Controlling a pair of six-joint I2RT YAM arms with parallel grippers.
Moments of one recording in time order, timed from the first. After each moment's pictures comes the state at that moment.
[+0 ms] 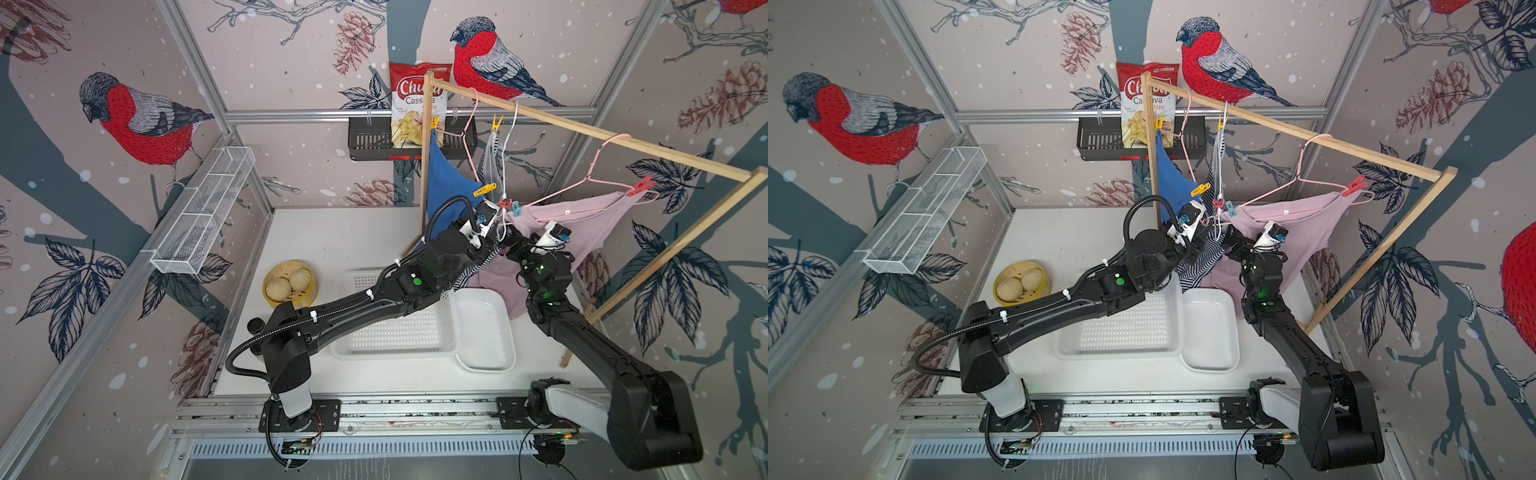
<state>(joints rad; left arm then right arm) -1.09 1.76 1.61 0.21 -0.43 0.18 0.16 1.14 0.56 0.61 0.12 0.44</state>
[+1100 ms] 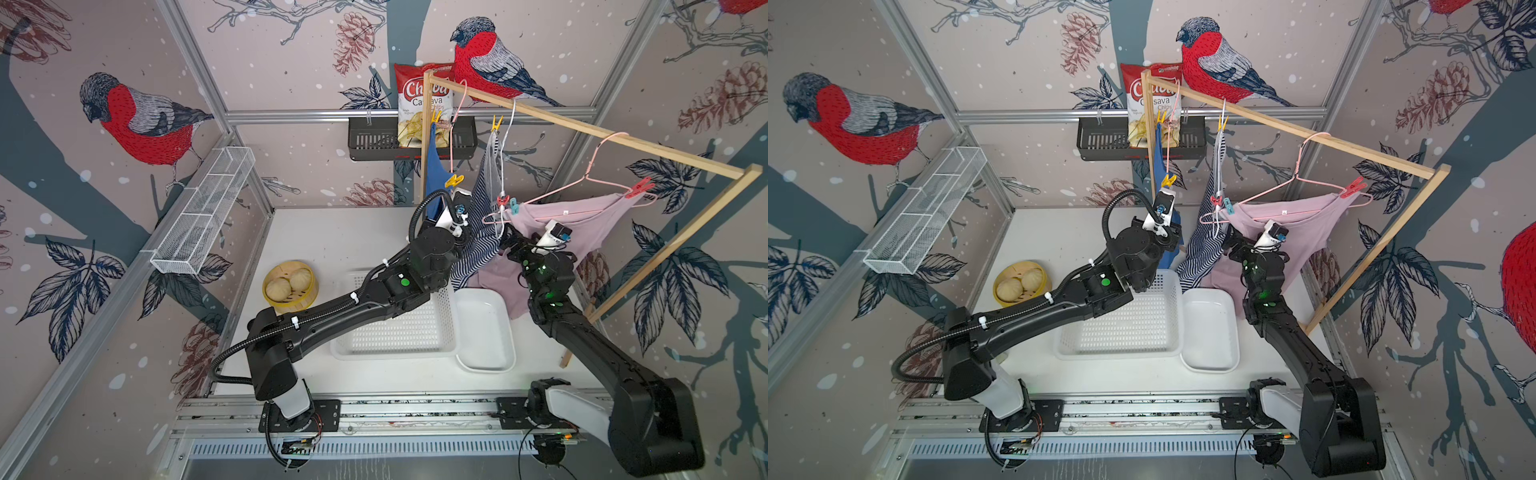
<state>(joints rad) -1.08 1.62 1.51 0.27 -0.73 0.28 0.16 1.10 0.56 0.57 0.10 0.42</state>
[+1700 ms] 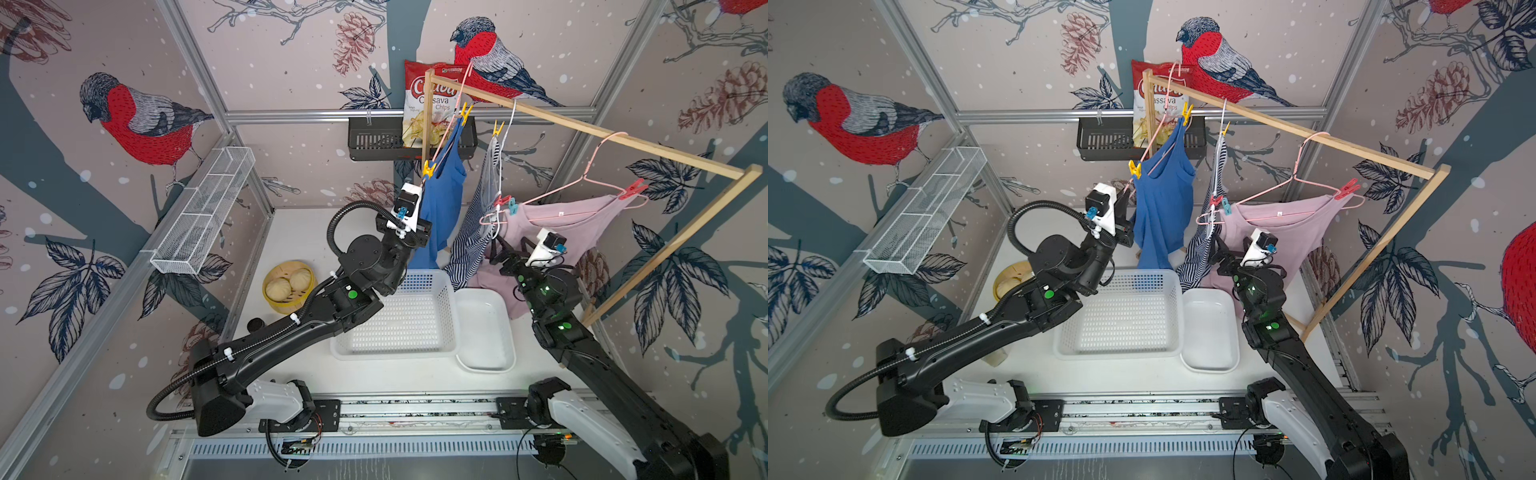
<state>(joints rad) -1.00 1.28 1.26 0.45 -0.53 0.34 0.35 0.79 0.52 0.36 0.11 0.34</state>
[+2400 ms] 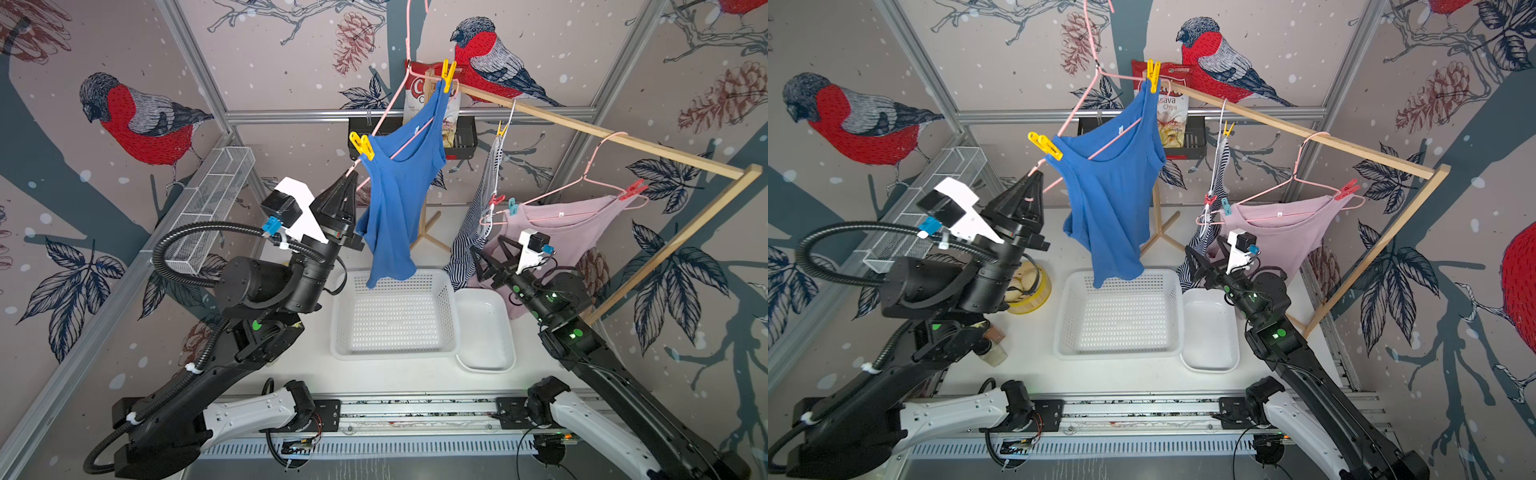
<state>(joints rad) -0.98 0.96 1.39 0.25 -0.36 0.23 0.50 0.77 0.67 0.22 -0.11 0.24</state>
